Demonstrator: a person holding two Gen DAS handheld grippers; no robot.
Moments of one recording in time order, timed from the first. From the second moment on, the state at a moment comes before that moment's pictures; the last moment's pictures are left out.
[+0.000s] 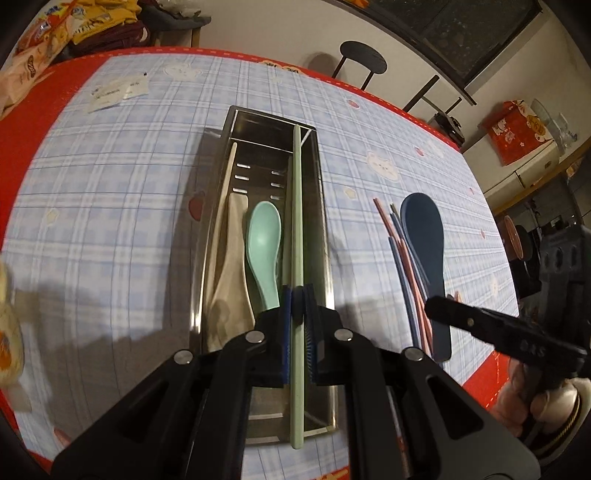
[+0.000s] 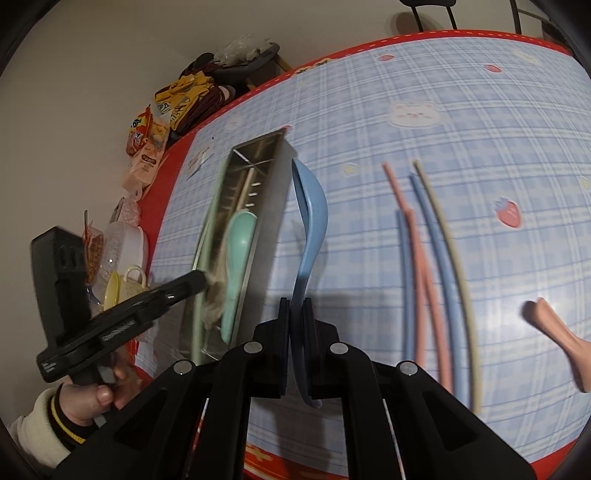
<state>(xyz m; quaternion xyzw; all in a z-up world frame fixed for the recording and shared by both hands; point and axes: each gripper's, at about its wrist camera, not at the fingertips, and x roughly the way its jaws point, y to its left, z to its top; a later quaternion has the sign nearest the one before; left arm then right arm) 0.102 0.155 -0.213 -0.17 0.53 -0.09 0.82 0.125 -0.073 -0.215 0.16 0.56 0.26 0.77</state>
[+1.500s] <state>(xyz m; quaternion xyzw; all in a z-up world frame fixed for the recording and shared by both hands) 0.093 0.199 -0.169 -0.14 0.48 -0.02 0.87 0.126 -0.054 -0.170 0.10 0.49 0.17 0.85</state>
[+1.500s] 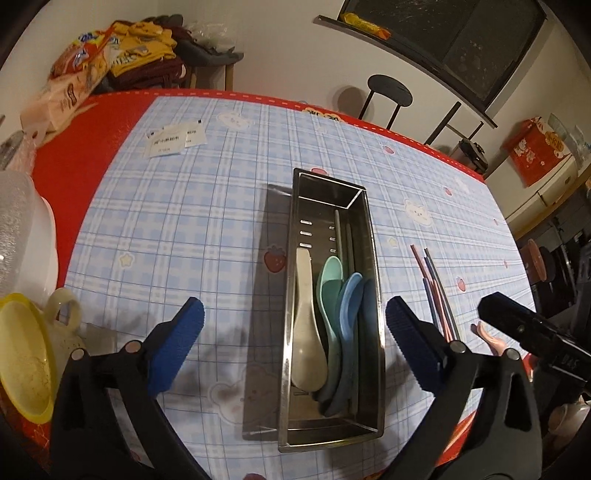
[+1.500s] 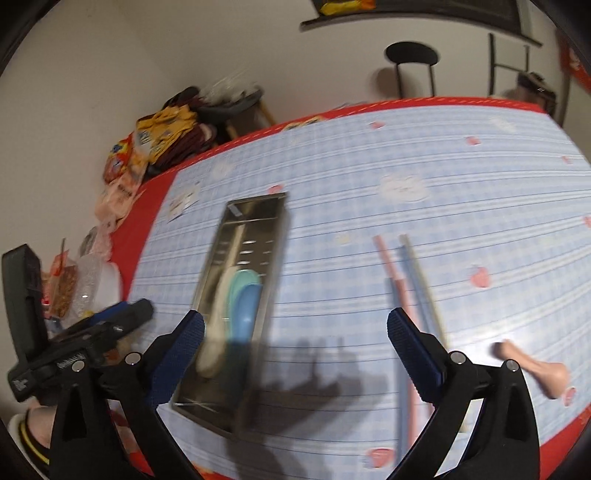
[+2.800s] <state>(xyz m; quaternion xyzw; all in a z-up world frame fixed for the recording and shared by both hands) 0.079 -0.021 -0.263 -0.05 0.59 -0.08 0.80 0.081 -0.243 -0.220 0.04 0.50 0.11 0.86</state>
